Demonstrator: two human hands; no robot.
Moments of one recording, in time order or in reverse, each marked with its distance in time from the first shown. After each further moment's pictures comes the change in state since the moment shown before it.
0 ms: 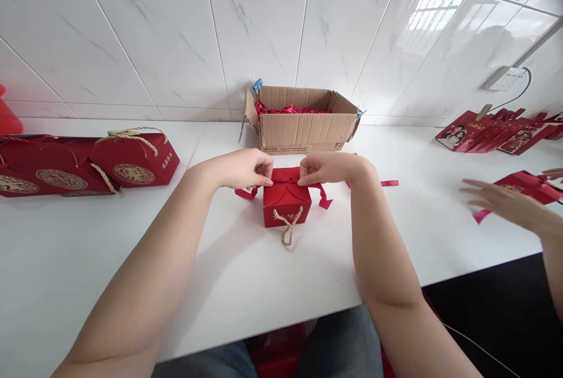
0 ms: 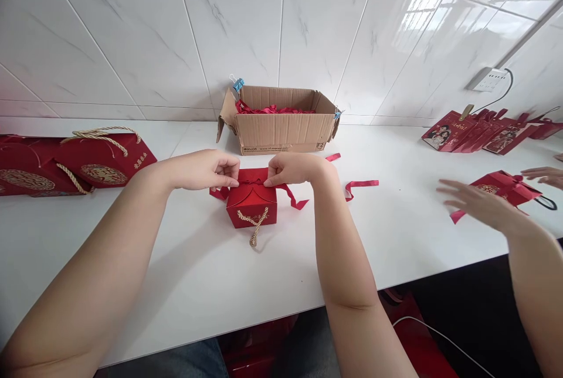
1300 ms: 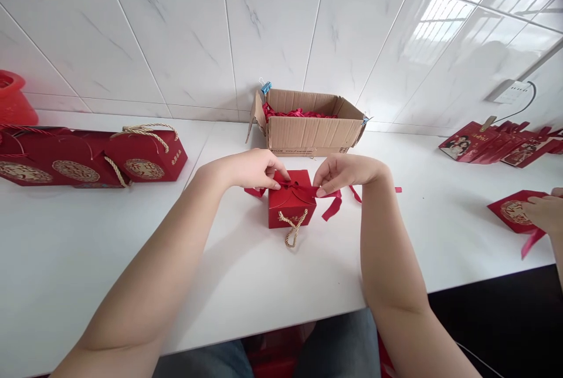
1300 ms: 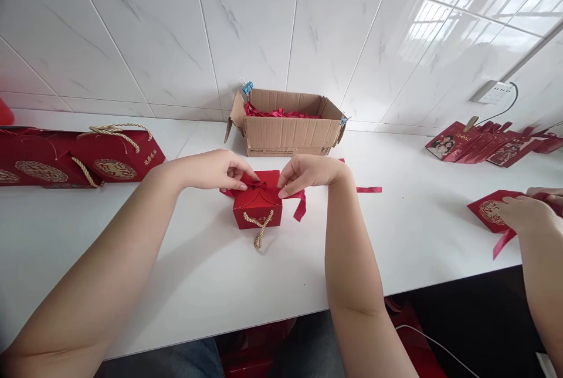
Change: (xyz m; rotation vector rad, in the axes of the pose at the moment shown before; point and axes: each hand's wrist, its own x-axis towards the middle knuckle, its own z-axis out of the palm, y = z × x) left_hand -0.001 -0.003 -0.001 -0.067 -0.019 0.087; right_hand -0.010 0.018 -0.006 0.360 -0.201 -0.320
